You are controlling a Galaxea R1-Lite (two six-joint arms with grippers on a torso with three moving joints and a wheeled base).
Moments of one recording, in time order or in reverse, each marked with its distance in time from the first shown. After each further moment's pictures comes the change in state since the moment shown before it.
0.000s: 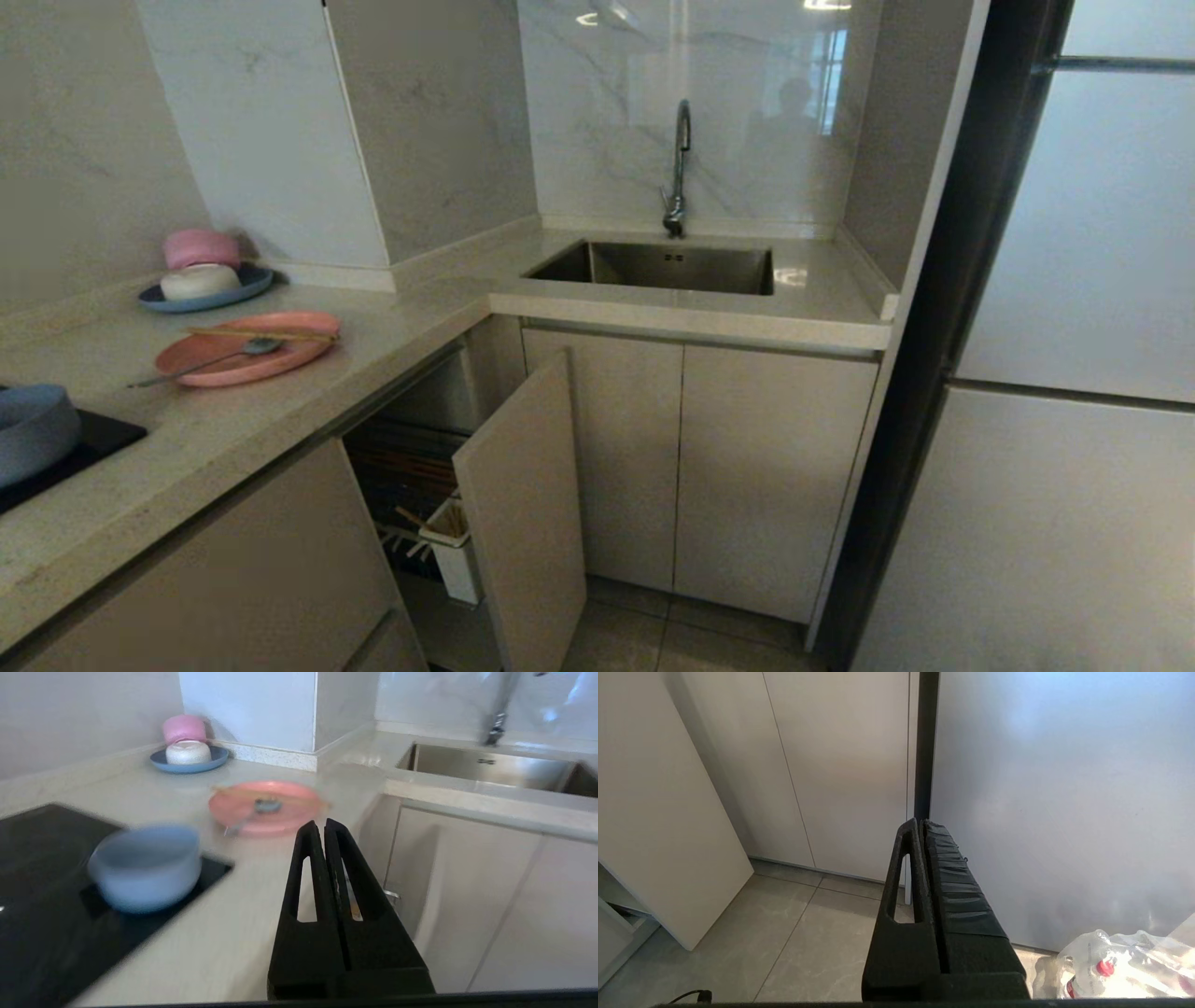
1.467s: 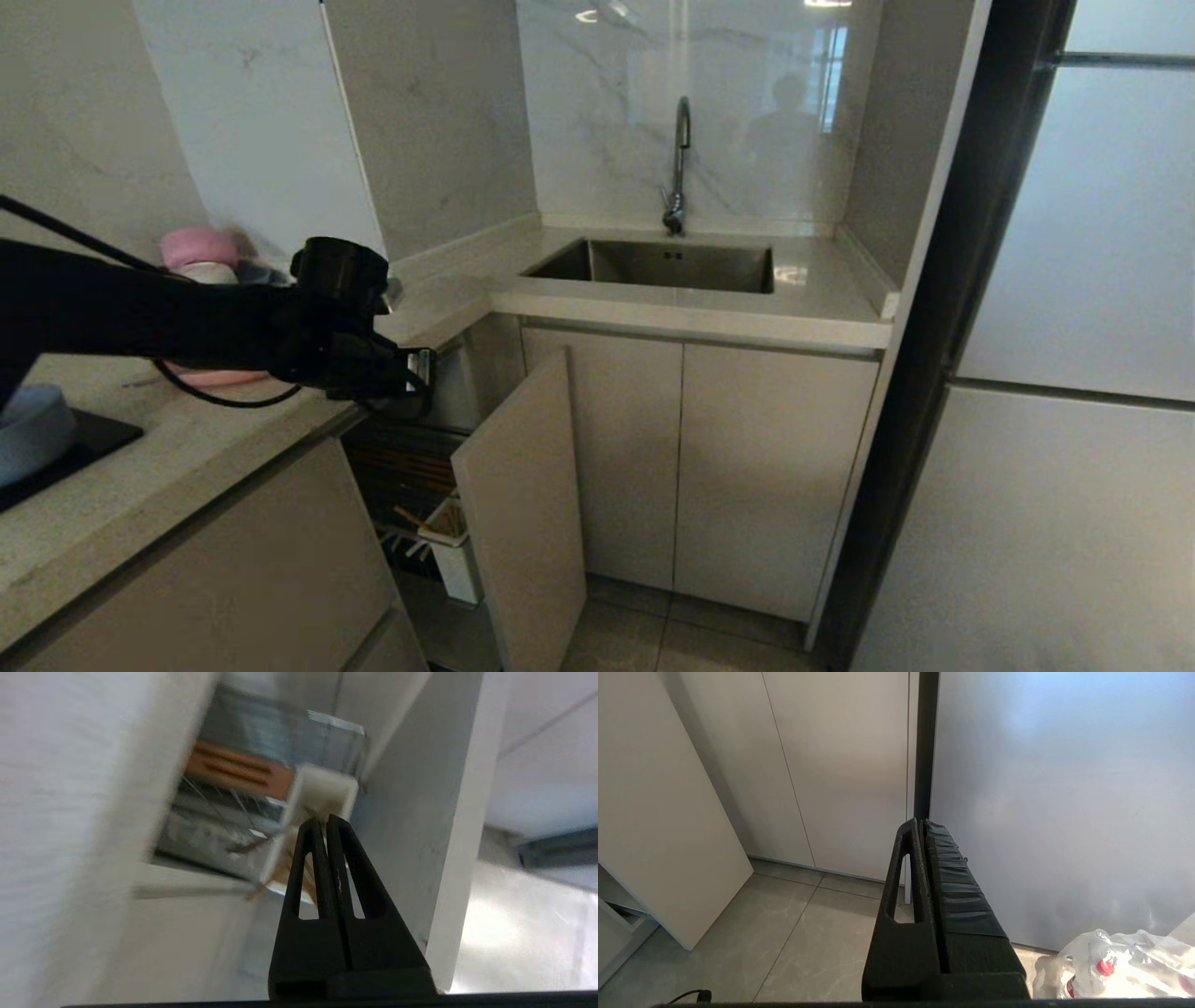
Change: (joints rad) left arm -0.065 1.314 -0.732 0.242 -0.171 -0.132; right arm 0.000 0.000 0.000 0.000 0.000 0.000
